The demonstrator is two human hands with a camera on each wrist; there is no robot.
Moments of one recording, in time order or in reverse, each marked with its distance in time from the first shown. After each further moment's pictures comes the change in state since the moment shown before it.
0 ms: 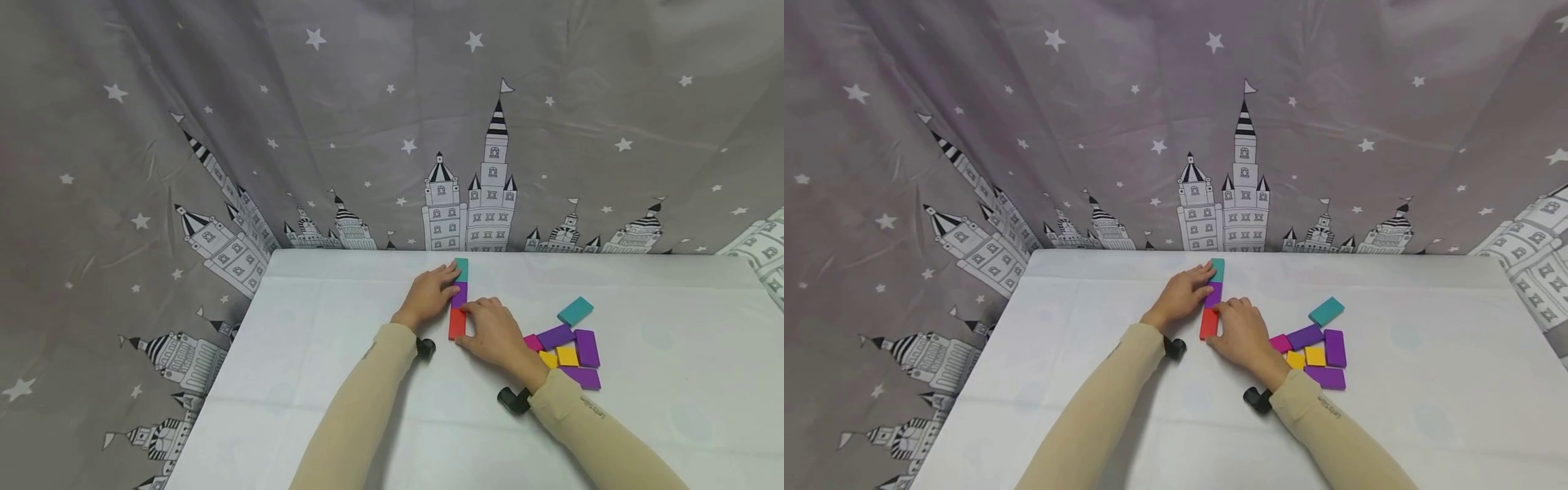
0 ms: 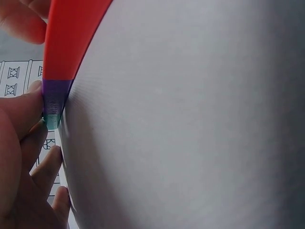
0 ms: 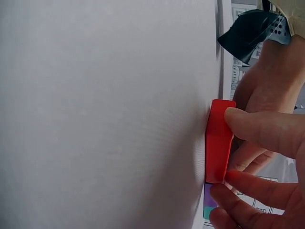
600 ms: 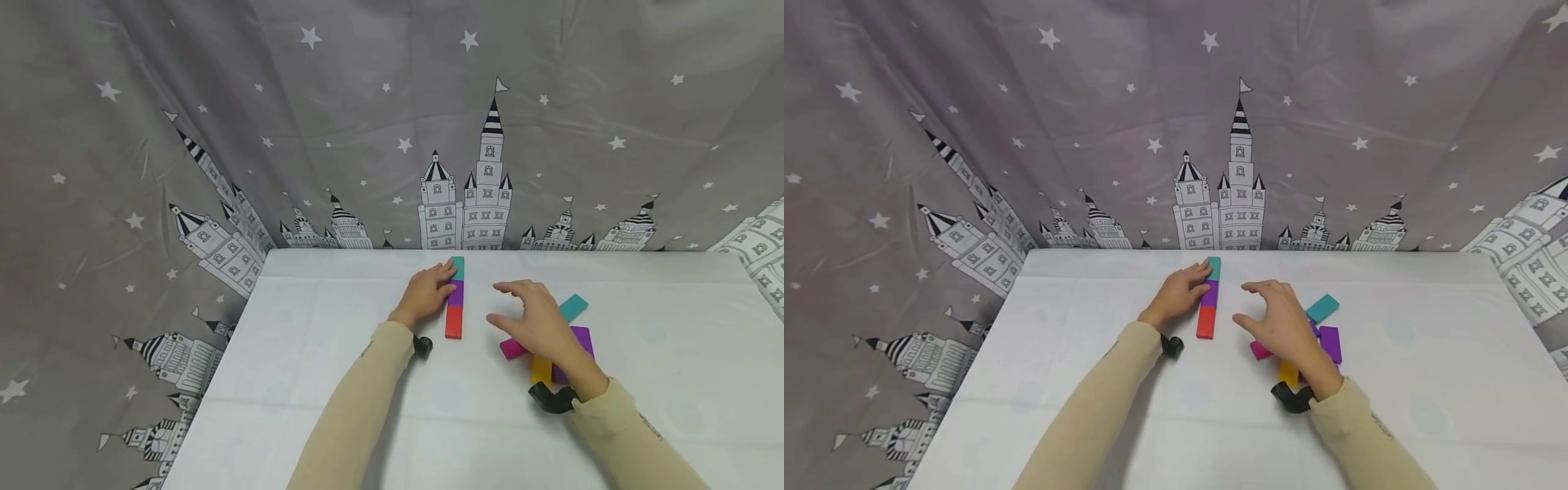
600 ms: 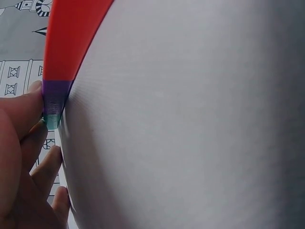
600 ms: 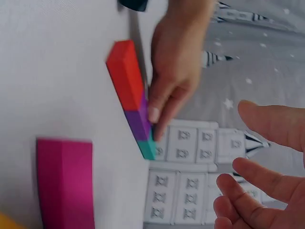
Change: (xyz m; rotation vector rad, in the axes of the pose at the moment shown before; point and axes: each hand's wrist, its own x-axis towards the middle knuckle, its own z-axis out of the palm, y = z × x) left_hand 0.000 0.001 -0.002 -0.014 -0.004 0.001; right_hand -0.031 0.026 -0.070 0.245 0.086 0.075
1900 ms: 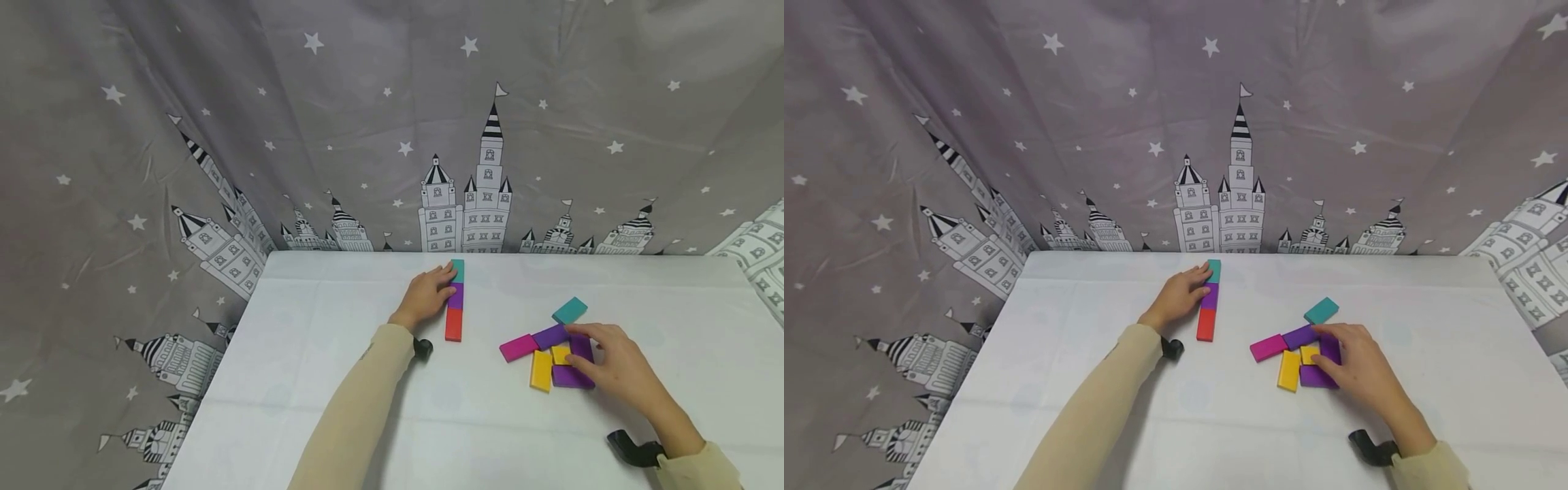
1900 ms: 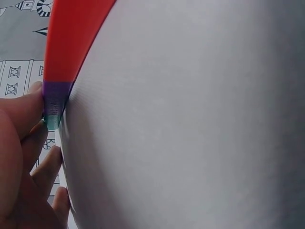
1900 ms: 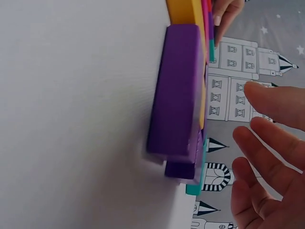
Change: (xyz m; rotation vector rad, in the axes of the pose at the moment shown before) left_hand -0.003 0.003 -0.001 -0.023 0.003 -0.001; right_hand -0.074 0.084 -0.037 -0.144 0.019 0.007
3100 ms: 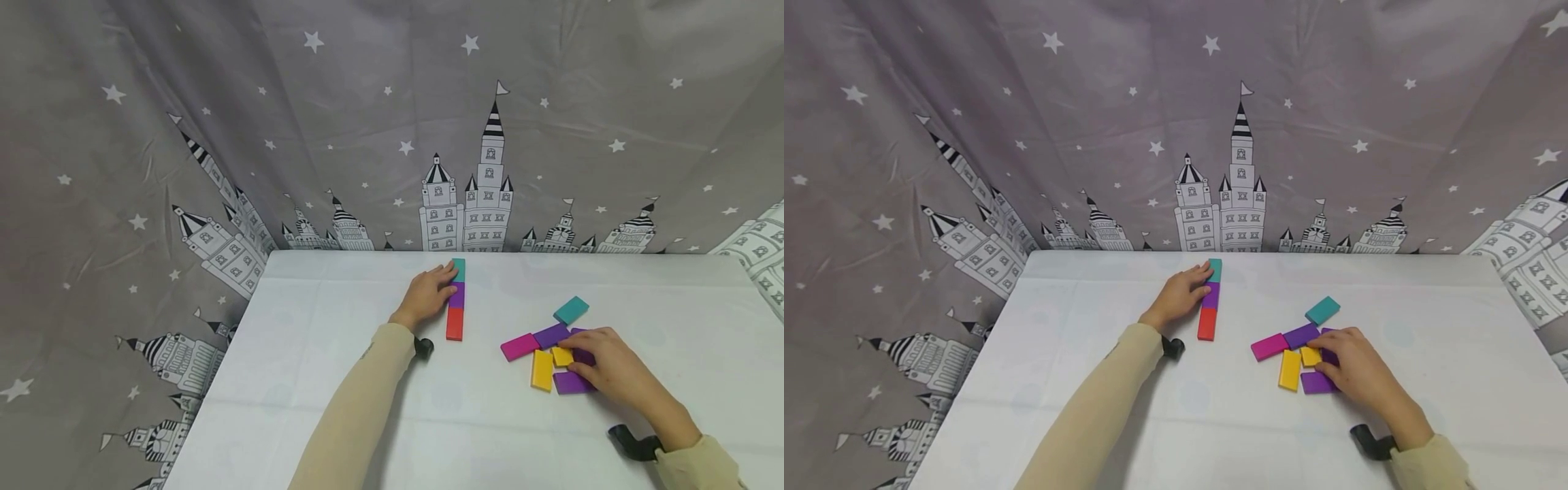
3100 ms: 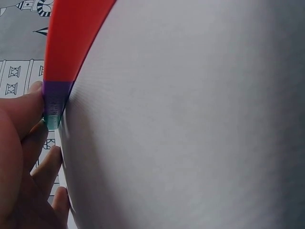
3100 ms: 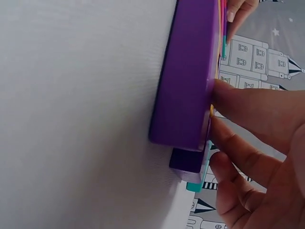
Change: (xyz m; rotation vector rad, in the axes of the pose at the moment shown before) left_hand 0.001 -0.002 0.001 -0.003 0.003 0.007; right_hand 0.002 0.003 0.005 -0.114 -0.157 -0.067
